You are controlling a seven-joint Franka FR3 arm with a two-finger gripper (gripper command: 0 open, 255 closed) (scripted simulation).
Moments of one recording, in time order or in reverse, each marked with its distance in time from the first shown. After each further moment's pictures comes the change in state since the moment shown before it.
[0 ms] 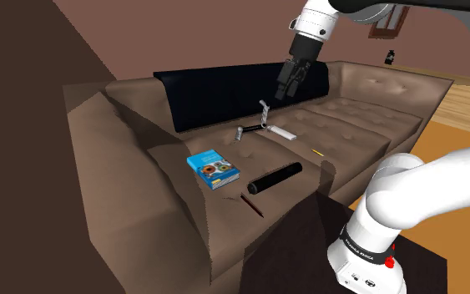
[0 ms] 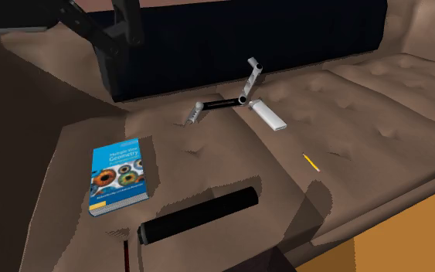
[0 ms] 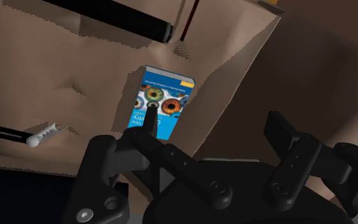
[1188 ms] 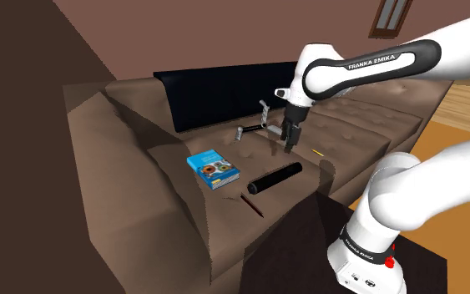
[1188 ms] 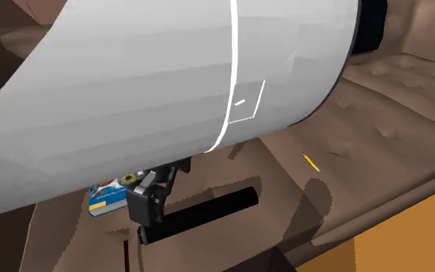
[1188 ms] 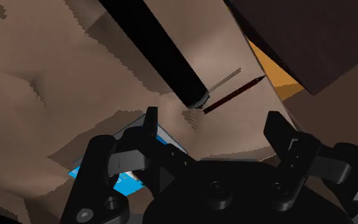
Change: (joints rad) arm 0.077 0.083 -0.240 -0.403 -0.215 0.391 -0.638
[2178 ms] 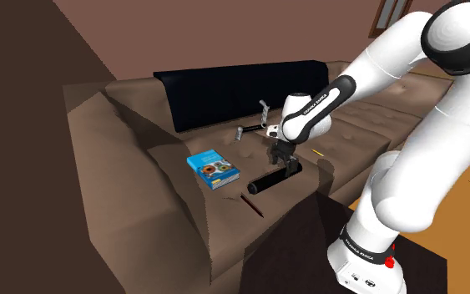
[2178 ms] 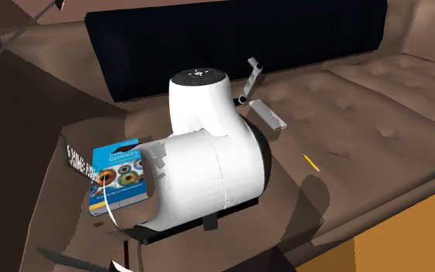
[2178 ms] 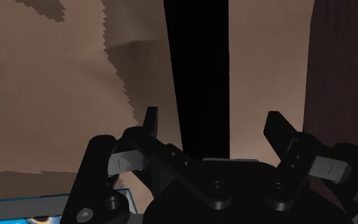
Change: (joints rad) arm 0.117 0.522 -0.285 -0.050 -0.082 0.533 -0.617
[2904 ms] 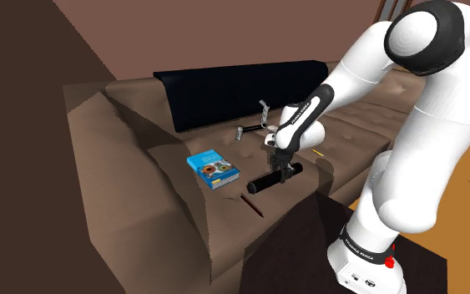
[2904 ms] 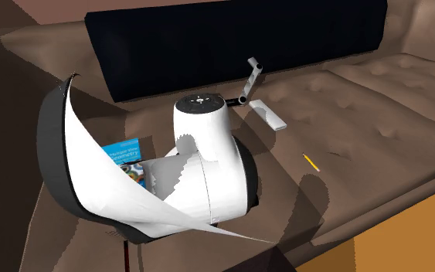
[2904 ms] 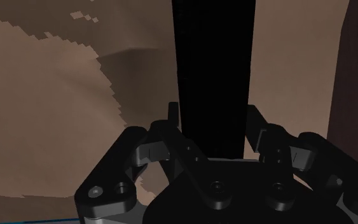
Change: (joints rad) arm 0.054 0.163 -0.027 0.001 0.155 0.146 -0.126
